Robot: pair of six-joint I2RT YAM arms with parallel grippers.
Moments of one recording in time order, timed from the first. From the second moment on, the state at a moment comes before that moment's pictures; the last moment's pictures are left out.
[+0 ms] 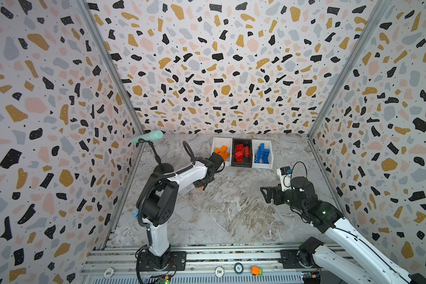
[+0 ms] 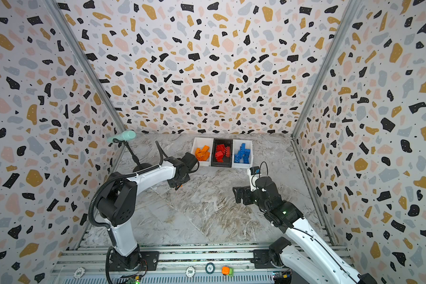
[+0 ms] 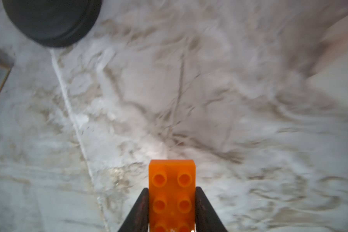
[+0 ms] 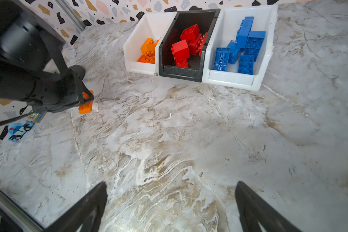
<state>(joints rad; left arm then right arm) -0.58 1.90 1.42 -0.89 -0.44 -1.03 0.57 0.76 0.68 -0.51 0.02 0.34</state>
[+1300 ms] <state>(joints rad) -0.57 1.92 1.74 -0.52 -0.40 -0.62 0.57 0.72 0.76 -0.62 0.16 0.40</state>
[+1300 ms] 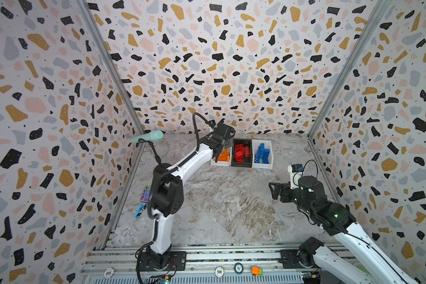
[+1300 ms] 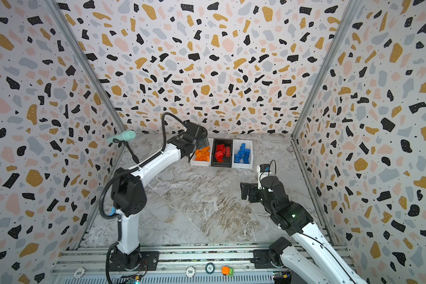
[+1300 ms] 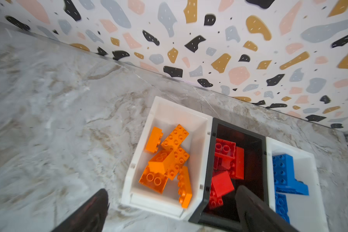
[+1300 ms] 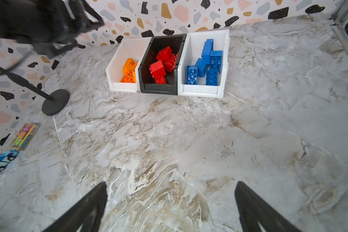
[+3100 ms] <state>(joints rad) -0.14 1.42 0.14 1.09 -0.57 -0.04 0.08 1.50 0.21 1.08 0.09 -0.04</state>
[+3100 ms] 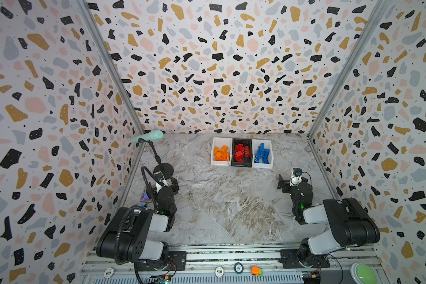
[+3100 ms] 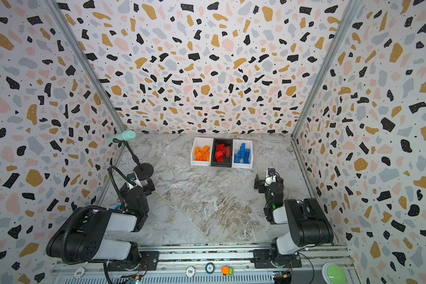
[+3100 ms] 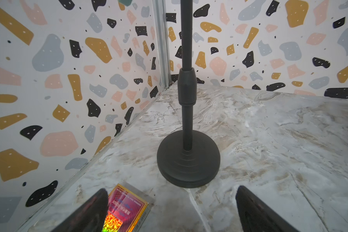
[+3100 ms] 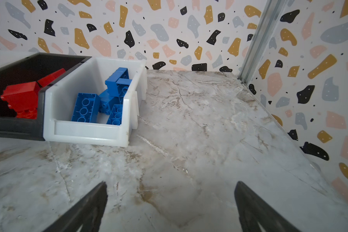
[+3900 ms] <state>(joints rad) -0.14 1.40 0.14 1.08 -0.52 -0.03 0.08 1.50 0.21 1.10 0.06 -0.05</state>
